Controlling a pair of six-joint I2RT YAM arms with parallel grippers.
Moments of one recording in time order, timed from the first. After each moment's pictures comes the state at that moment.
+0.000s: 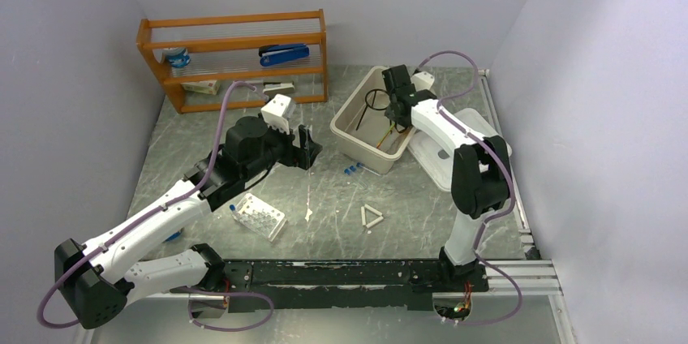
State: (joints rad) left arm -0.75 1.03 0.90 -0.19 -0.09 -0.32; right arm 0.36 1.83 1.42 -0.53 0.45 0.78
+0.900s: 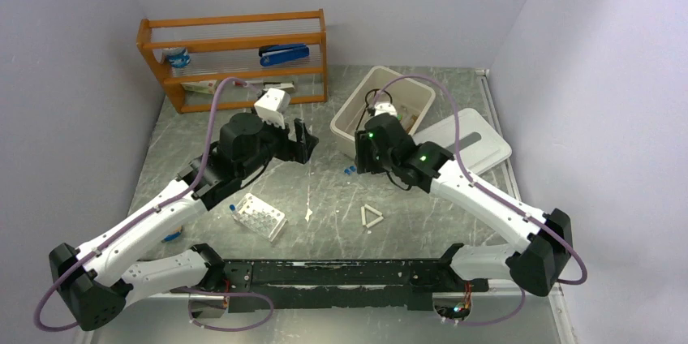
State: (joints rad) left arm -0.75 1.03 0.96 -0.23 -0.14 -0.32; right arm 0.77 1.24 1.10 -0.60 0.24 0.46
